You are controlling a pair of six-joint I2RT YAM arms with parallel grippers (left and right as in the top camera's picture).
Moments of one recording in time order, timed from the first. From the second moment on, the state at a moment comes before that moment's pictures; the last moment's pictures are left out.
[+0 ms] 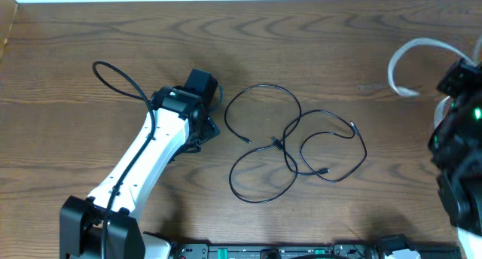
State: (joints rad) left arm -0.34 1.55 1.17 -1.18 -0.21 -0.92; right arm 0.16 0.99 1.32 -0.46 0.81 0.05
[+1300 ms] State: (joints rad) left arm -0.34 1.55 1.17 -1.18 -0.21 -0.92; right arm 0.06 1.54 1.32 -0.88 -0.35 0.20
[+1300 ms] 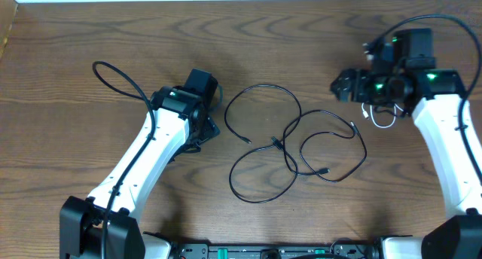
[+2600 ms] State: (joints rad) left arm -0.34 1.55 1.17 -1.18 -0.21 -0.92; right arm 0.91 1.54 0.79 -0.52 -0.37 -0.01
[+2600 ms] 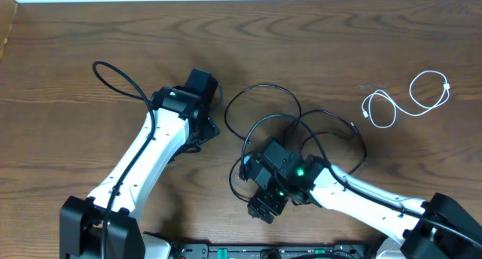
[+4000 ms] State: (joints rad) left arm -0.34 1.55 1.17 -1.18 -0.21 -0.92; right arm 0.91 1.54 0.78 -0.51 -0.34 -0.04
